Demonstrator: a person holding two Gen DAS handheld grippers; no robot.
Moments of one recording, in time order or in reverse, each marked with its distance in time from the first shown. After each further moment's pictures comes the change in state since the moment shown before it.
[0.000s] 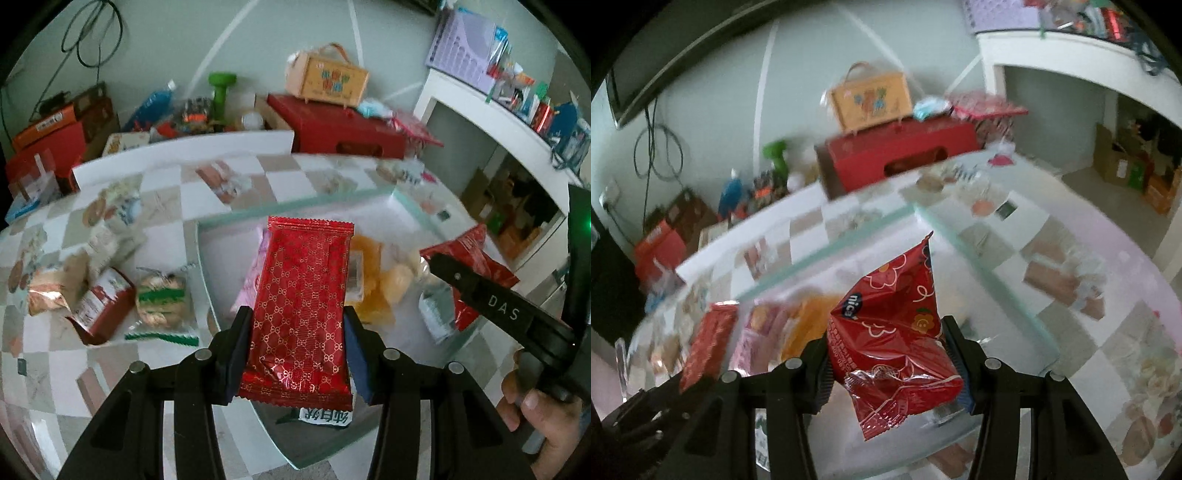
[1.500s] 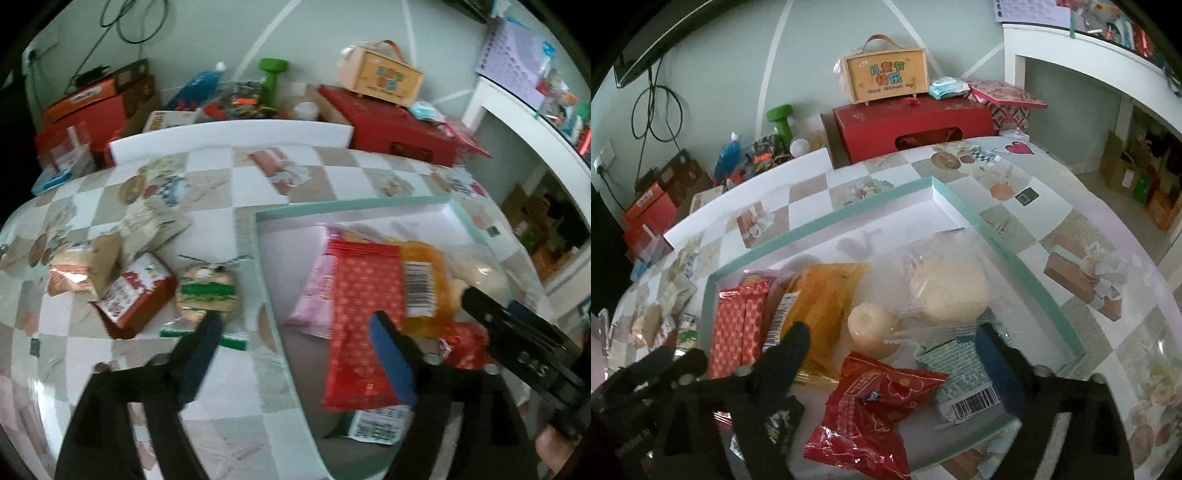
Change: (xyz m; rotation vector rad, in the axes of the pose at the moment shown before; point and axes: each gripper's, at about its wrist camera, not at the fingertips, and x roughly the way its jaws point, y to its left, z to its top) left arm 0.013 0.037 0.008 -0.115 0.013 0.143; right arm 0.022 0.017 -0.008 -0.086 0.068 -0.050
